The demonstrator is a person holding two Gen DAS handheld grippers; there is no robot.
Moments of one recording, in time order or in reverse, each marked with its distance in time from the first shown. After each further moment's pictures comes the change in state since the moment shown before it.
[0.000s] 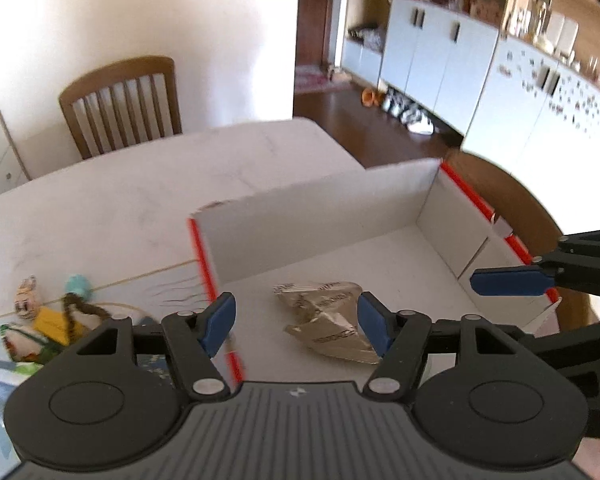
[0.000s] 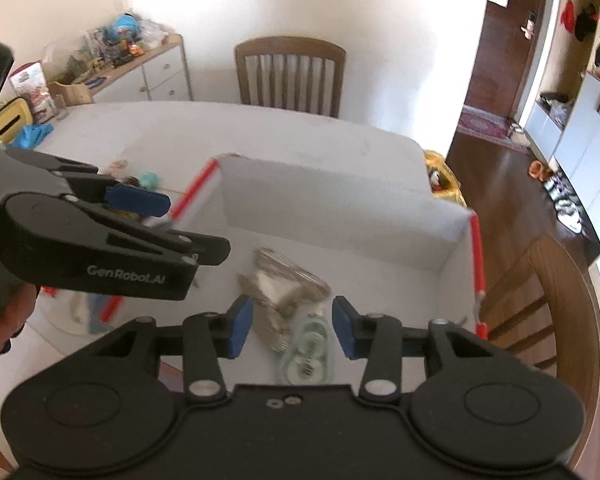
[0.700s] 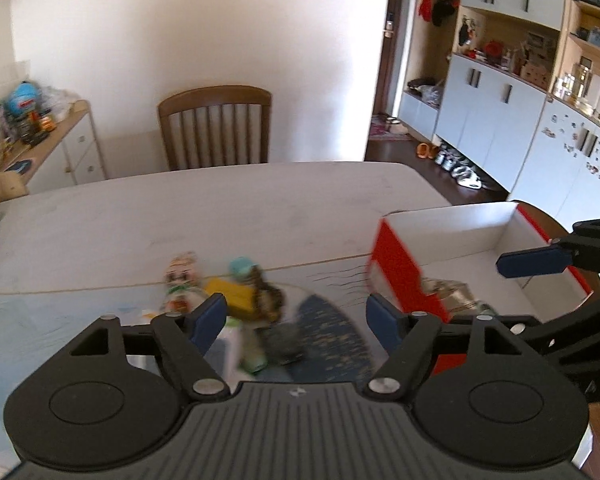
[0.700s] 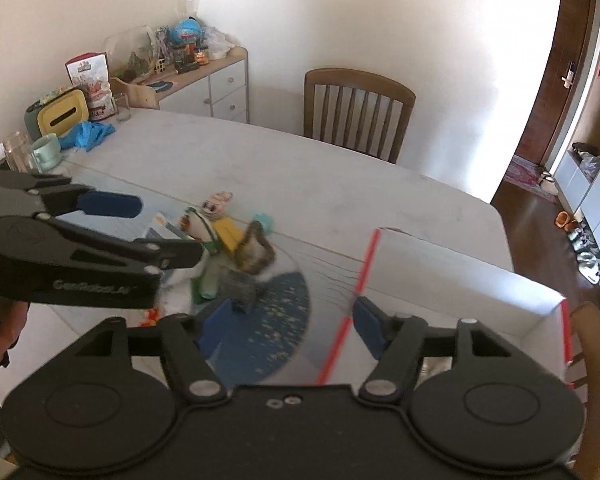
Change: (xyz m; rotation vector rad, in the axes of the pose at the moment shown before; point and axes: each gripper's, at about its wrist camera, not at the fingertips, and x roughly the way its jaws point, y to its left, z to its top) left arm -0.100 0.139 -0.048 -0.120 -0.127 0.125; right arm 0.001 0.146 0.043 -0.081 -0.049 0.035
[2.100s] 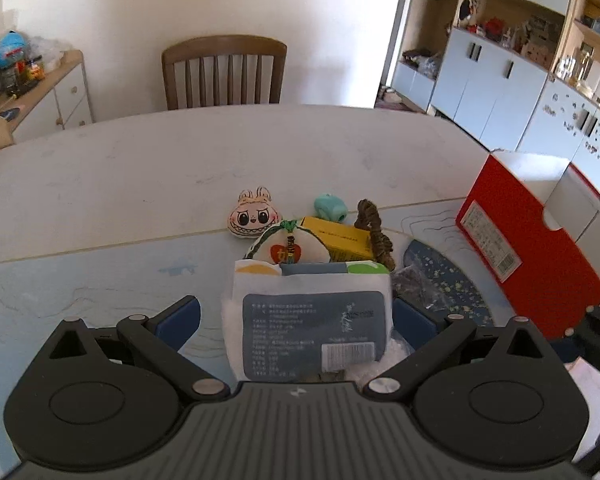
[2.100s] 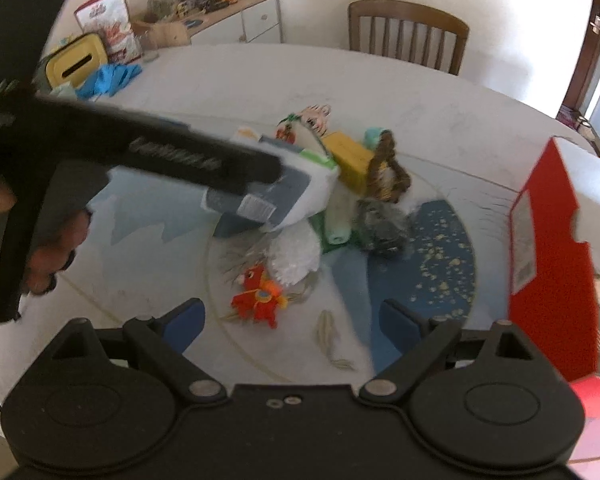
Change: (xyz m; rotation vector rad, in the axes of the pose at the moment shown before) left arm 0.086 0.136 -0.049 0.010 0.097 -0.081; right arm 0.108 0.117 -0.039 0.045 0.164 0.081
